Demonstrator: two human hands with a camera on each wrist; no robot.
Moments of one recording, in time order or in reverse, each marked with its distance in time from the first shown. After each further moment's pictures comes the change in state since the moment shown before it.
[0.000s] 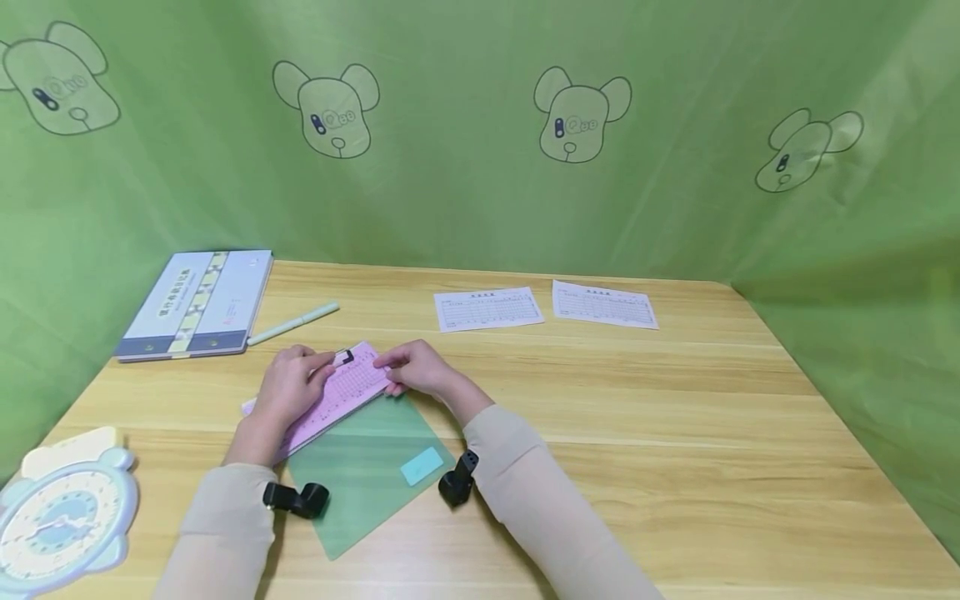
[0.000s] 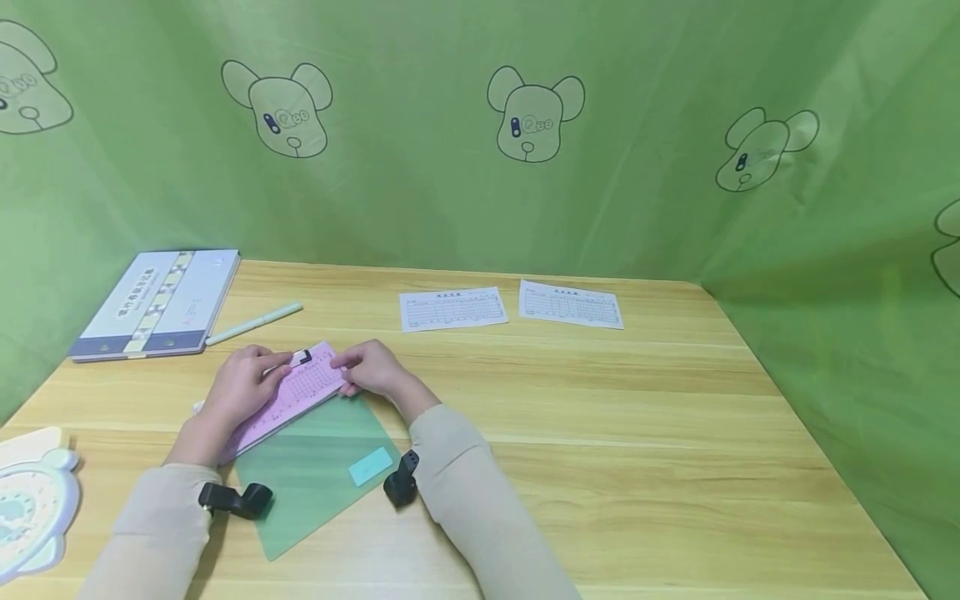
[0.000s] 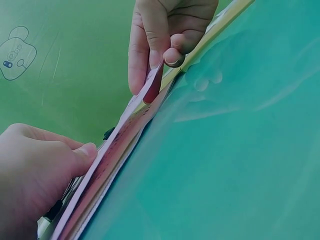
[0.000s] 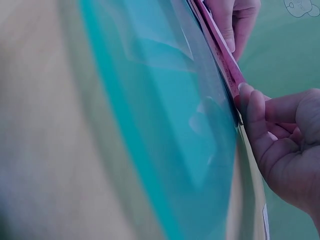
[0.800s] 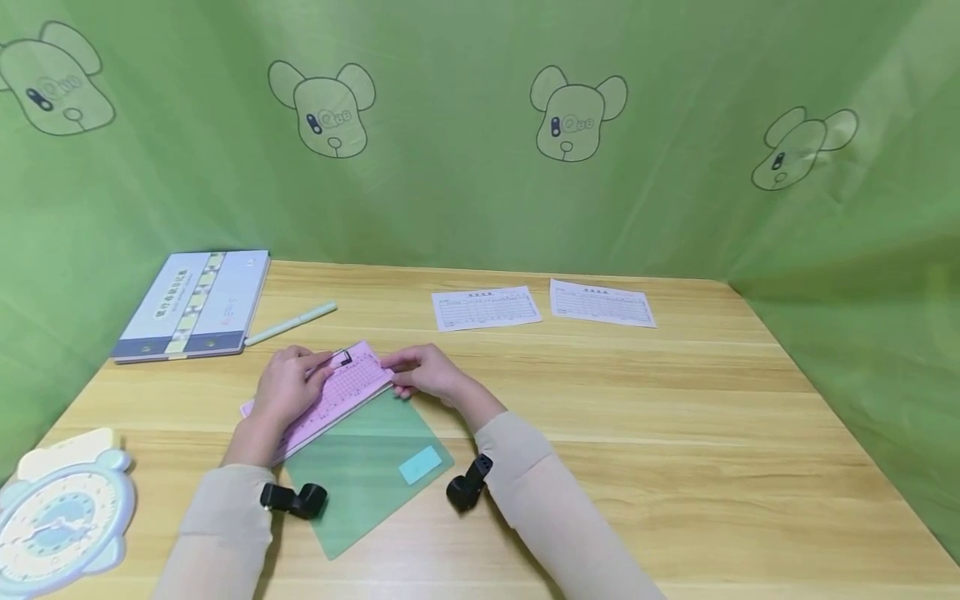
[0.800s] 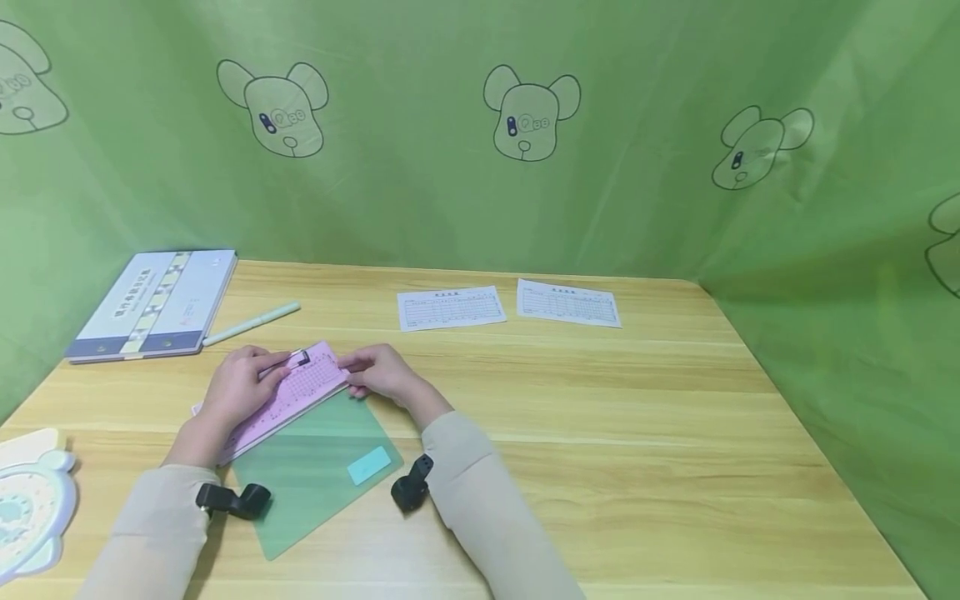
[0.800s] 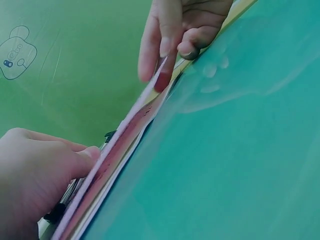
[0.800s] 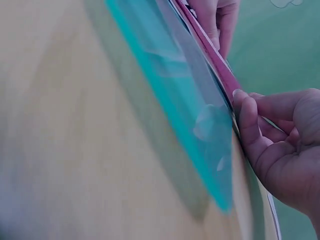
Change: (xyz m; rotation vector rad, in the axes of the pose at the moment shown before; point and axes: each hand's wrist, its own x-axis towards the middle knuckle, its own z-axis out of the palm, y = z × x) left_hand -0.002 0.000 0.002 -0.026 0.001 -0.061; right_hand -0.013 0.009 -0.013 0.082 -0.032 -0.061
